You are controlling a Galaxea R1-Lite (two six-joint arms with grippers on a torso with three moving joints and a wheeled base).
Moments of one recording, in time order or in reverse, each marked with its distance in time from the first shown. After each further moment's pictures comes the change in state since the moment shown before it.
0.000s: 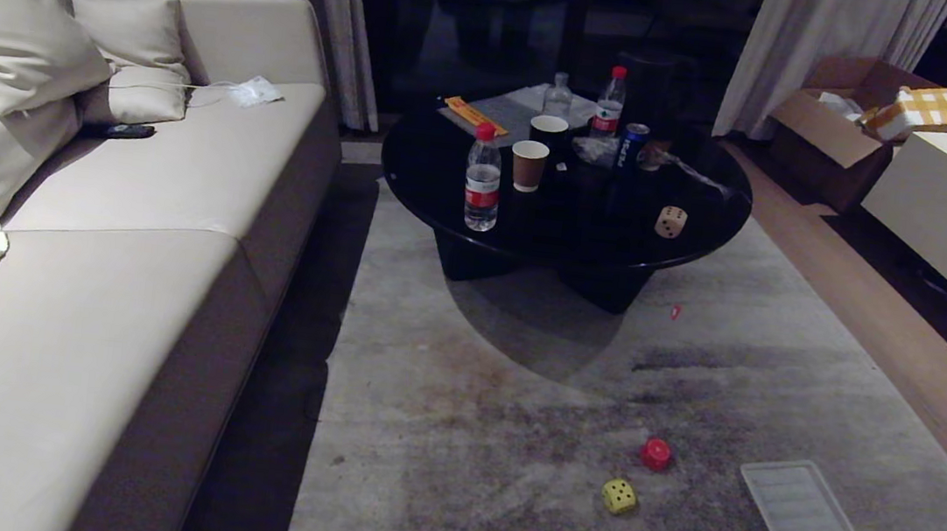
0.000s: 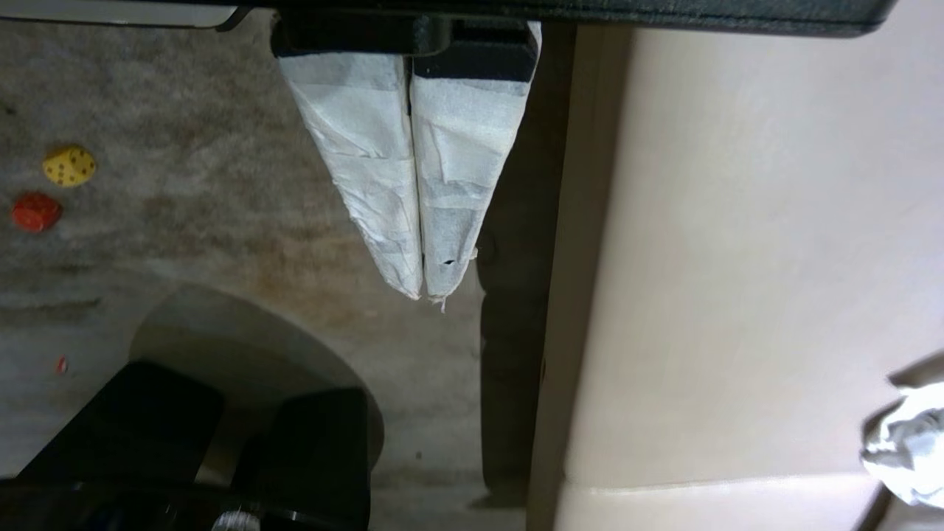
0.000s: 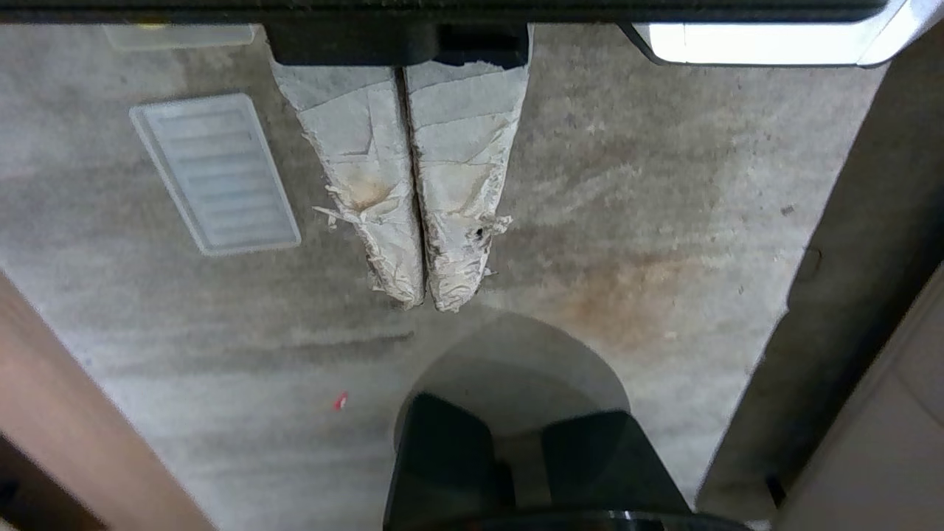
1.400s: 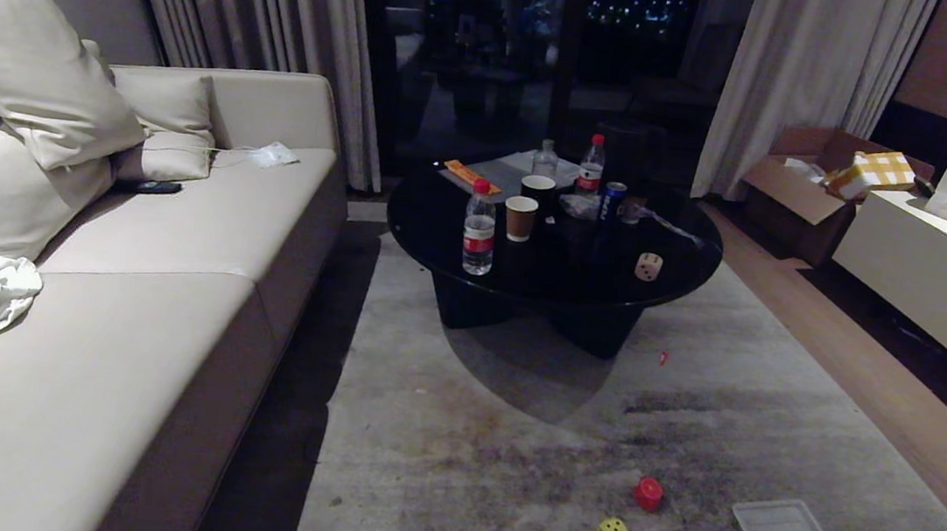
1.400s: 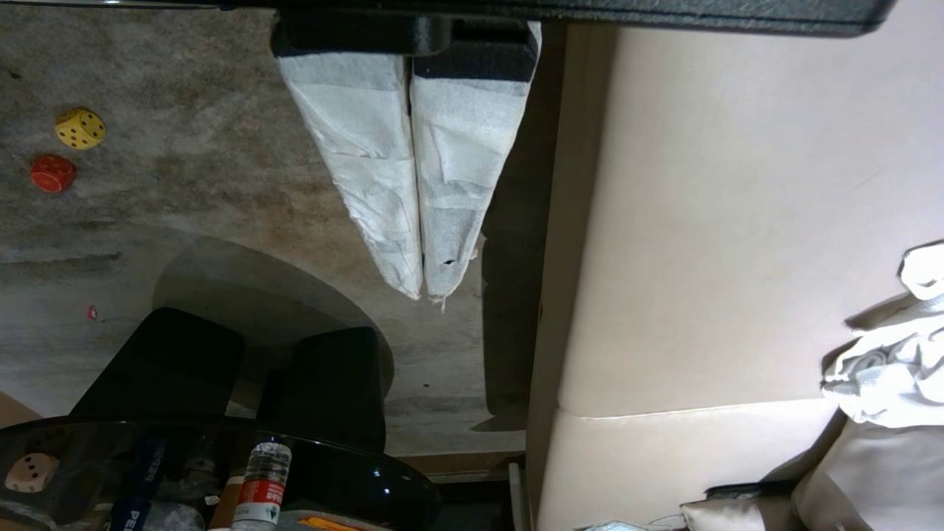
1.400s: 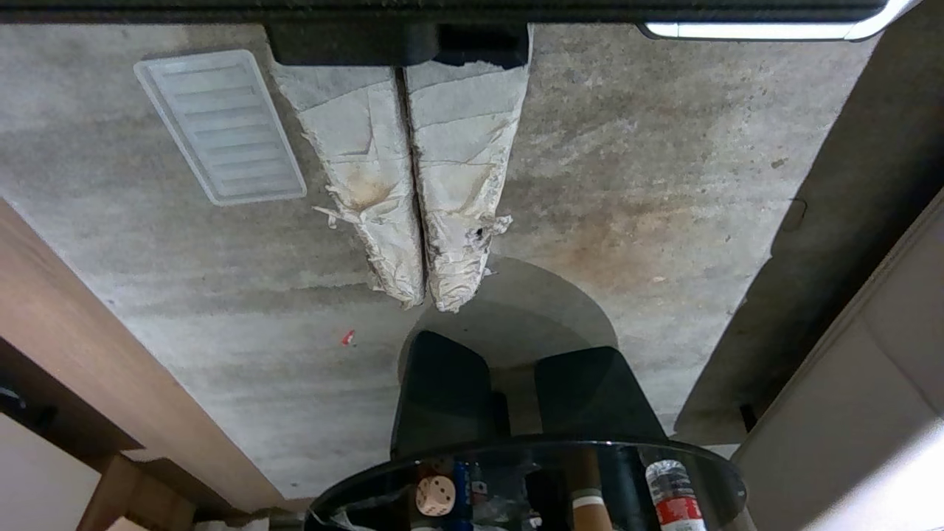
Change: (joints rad) left arm 0.000 0.000 0.000 0.001 -0.015 0.017; right arm 0.000 0.000 0.000 0.000 0.000 0.000
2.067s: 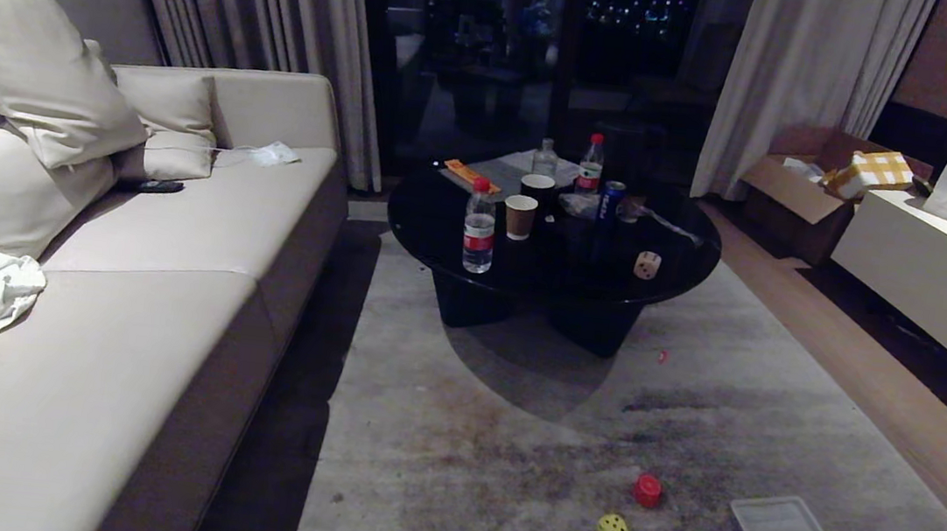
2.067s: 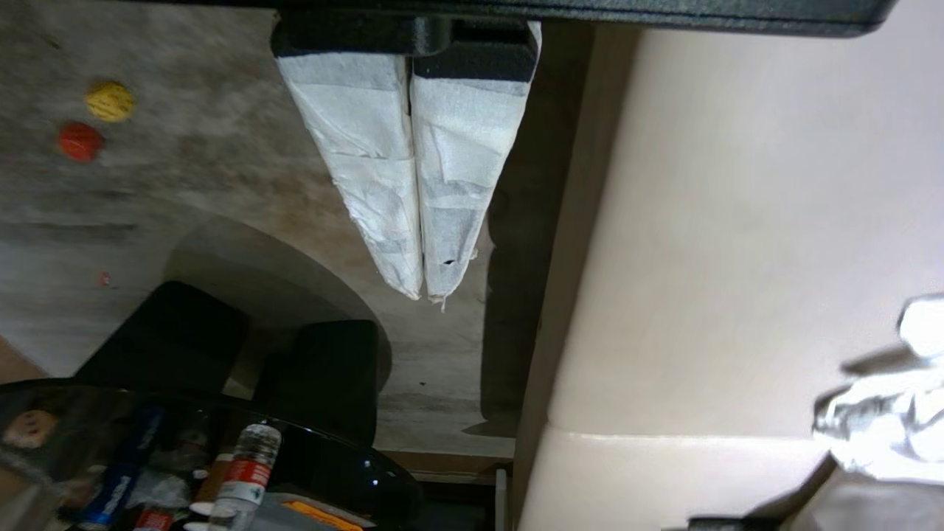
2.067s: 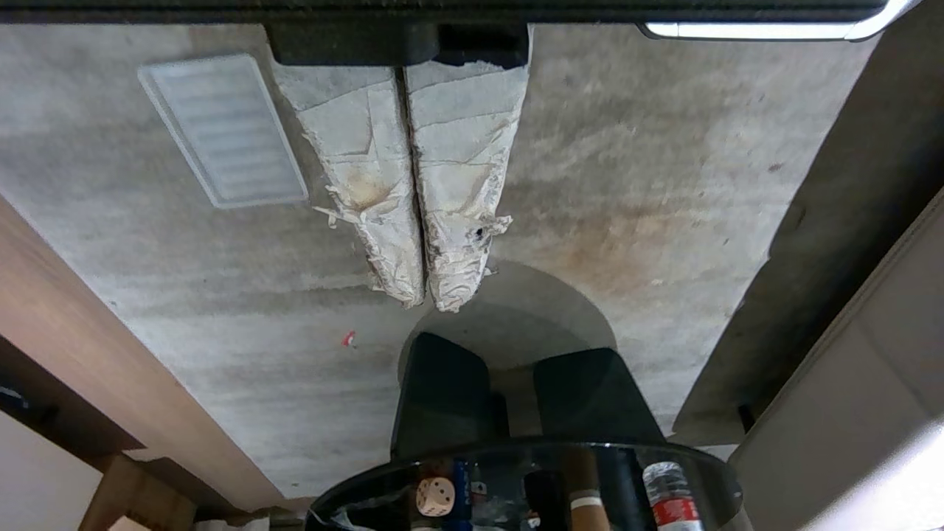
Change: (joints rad) left arm 0.000 0.000 0.000 0.001 0.047 -0.080; right arm 0.000 0.000 0.000 0.000 0.000 0.000
